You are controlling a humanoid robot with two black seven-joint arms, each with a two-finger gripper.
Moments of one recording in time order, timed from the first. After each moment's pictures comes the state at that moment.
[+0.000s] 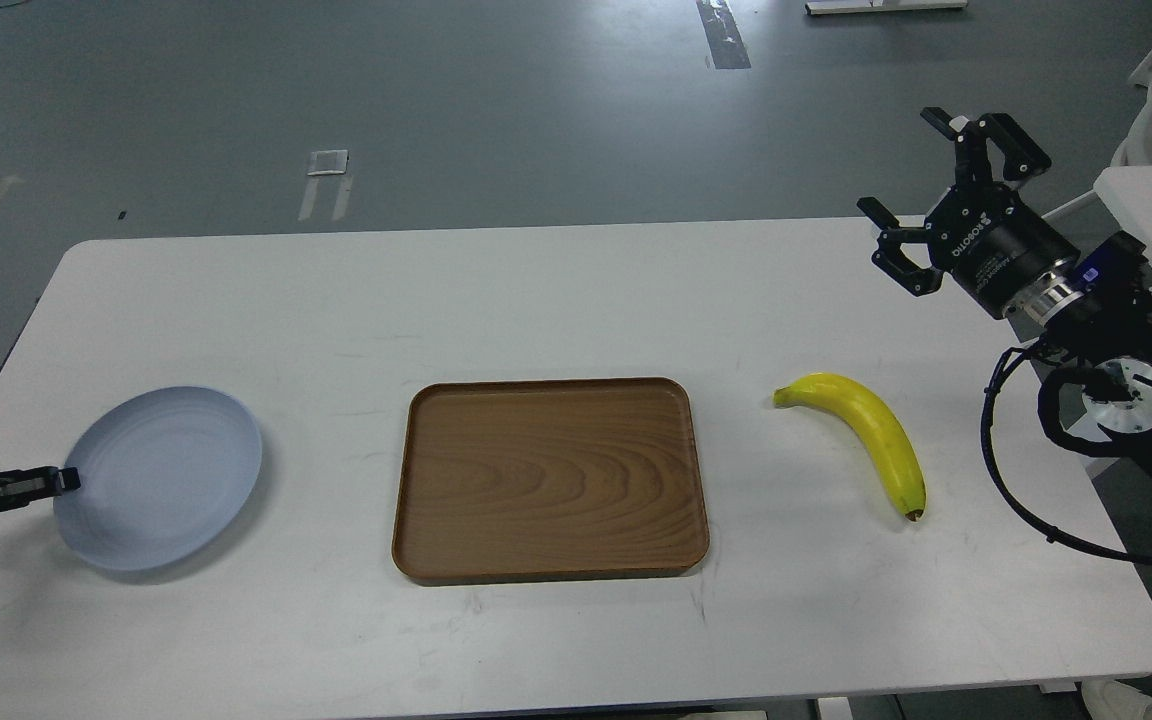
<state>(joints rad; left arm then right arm) -0.60 0.91 -0.28 -0.70 1.42 -0.36 -0.49 0.72 -0.62 0.54 0.90 -0.08 0.48 0.40</state>
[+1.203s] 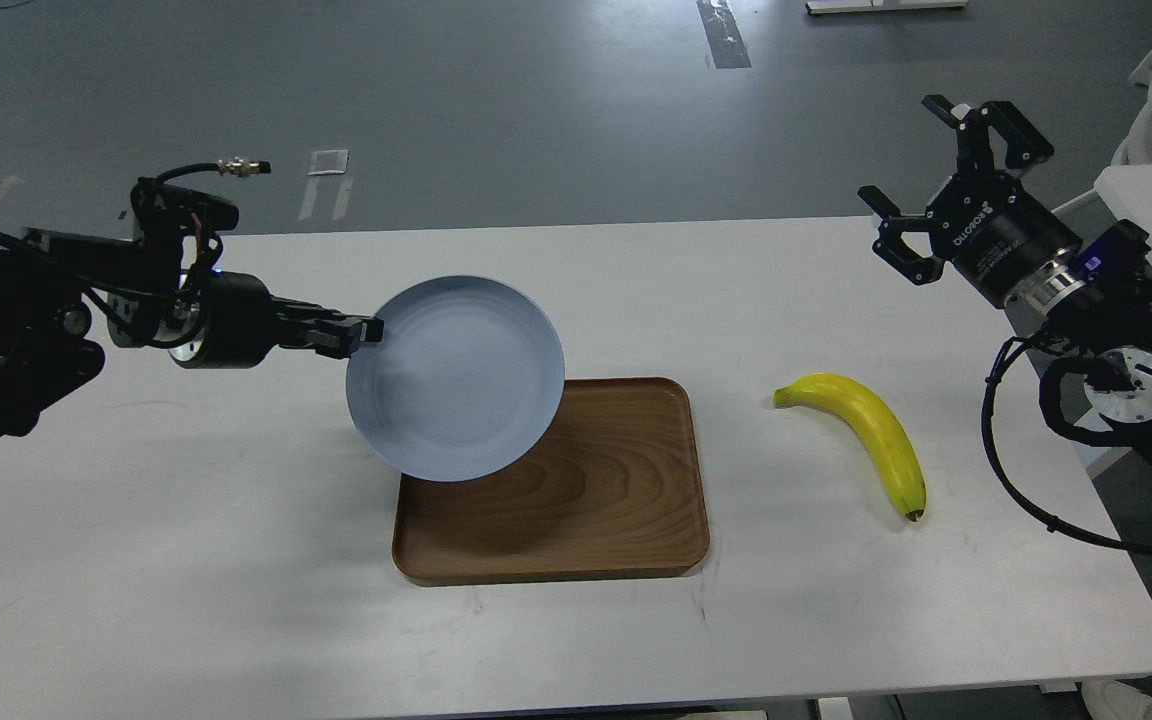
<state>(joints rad) -1.06 0.65 -0.21 -1.12 1.57 -0.49 -0.37 0.77 -0.62 0.54 0.89 -0.08 0.47 0.39</state>
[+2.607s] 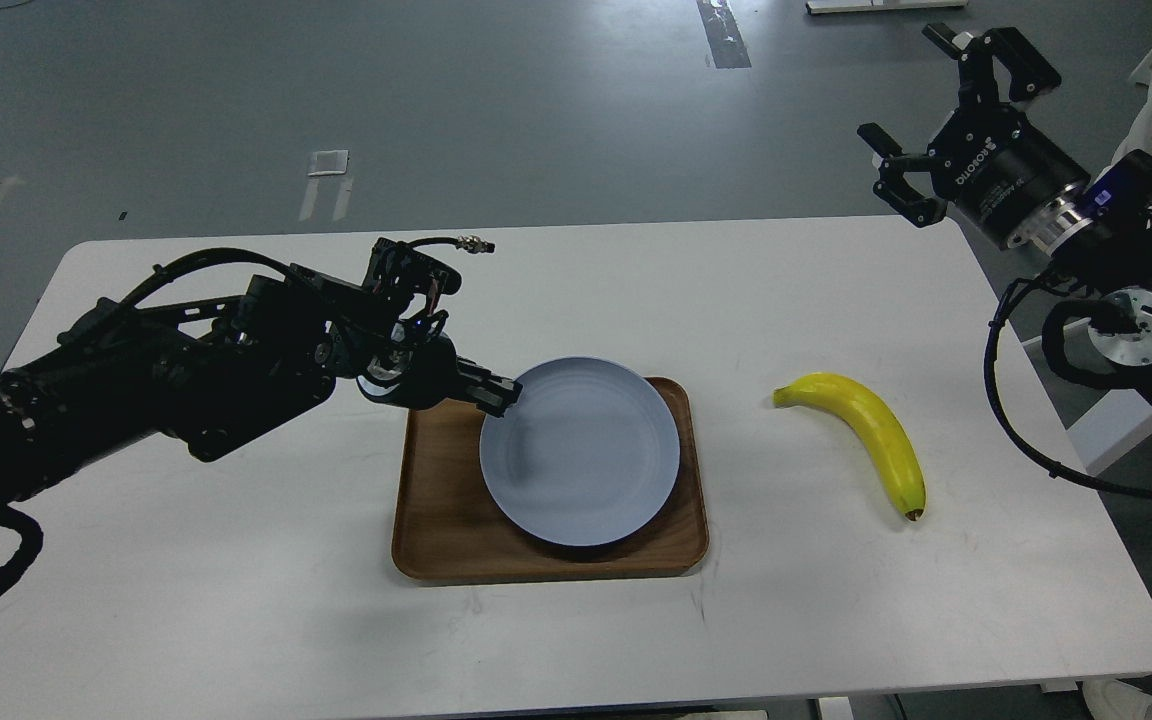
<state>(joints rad) -1.12 0.23 -0.02 -0.81 1.56 -0.49 -0.33 0.87 -0.62 0.49 0.87 -0.08 0.47 0.39</state>
